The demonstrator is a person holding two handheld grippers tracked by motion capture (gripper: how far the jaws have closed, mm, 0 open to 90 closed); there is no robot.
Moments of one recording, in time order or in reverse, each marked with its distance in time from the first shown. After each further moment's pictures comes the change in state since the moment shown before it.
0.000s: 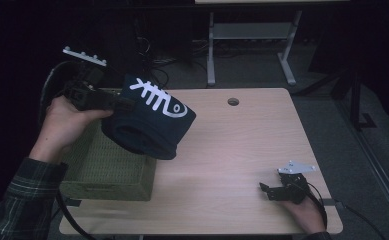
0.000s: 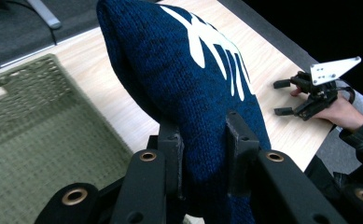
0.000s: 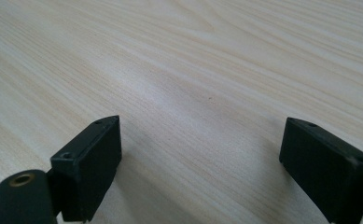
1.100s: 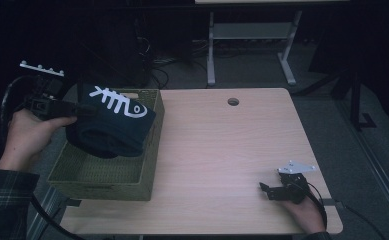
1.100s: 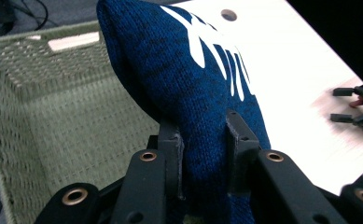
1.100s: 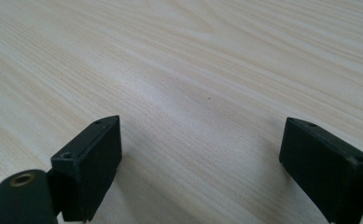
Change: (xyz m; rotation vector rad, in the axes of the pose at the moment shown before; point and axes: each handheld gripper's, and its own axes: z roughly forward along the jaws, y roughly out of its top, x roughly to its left) left arm 0.065 -0.055 -0.027 0.007 0.161 -0.170; right arm 0.000 0.000 0.000 -0.001 -0.003 0.004
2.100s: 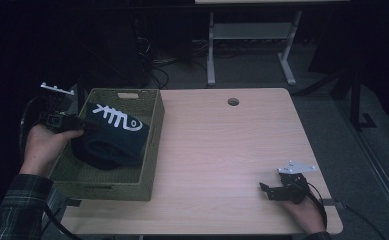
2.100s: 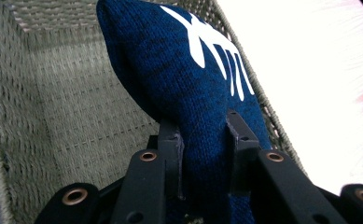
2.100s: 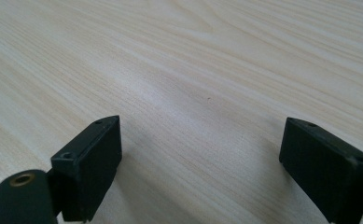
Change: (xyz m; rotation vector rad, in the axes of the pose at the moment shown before) left arm 0.035 -0.034 0.049 0.081 0.051 -0.101; right arm 0.000 0.000 0.000 0.001 0.000 0.000
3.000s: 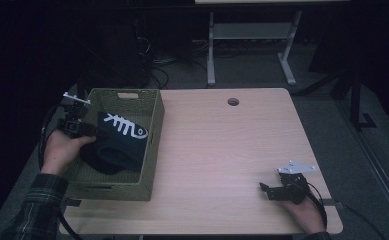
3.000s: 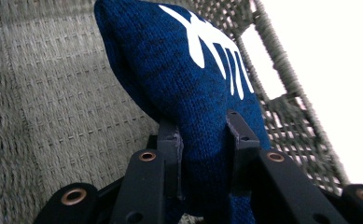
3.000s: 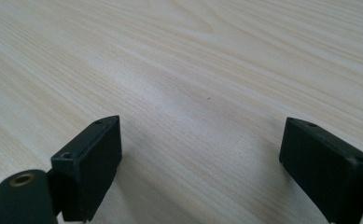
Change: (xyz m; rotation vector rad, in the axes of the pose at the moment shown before) left arm 0.009 -0.007 0.049 0.068 0.012 -0.010; right arm 0.000 0.000 0.000 0.000 0.000 0.000
